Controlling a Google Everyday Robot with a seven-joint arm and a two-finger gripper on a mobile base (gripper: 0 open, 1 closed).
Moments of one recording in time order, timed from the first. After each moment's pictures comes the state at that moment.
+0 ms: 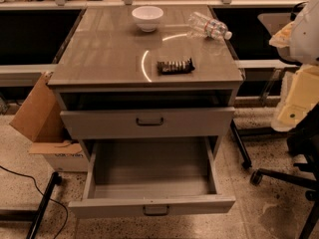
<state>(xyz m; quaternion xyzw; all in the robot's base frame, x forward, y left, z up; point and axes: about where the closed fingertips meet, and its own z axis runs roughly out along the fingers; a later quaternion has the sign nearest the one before) 0.438 -0.217 0.976 -0.60 0.78 -0.03 0.16</state>
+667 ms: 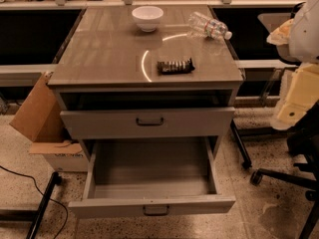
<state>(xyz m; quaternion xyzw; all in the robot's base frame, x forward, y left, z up) 0.440 -0.212 0.980 -0.61 0.77 -0.03 0.17</state>
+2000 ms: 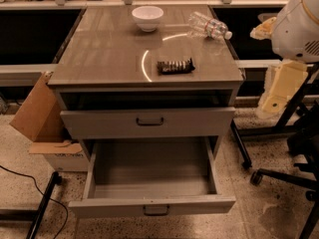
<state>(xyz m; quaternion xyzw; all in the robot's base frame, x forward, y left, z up) 0.479 -0.199 0.968 -0.64 0.74 -0.03 0.21</state>
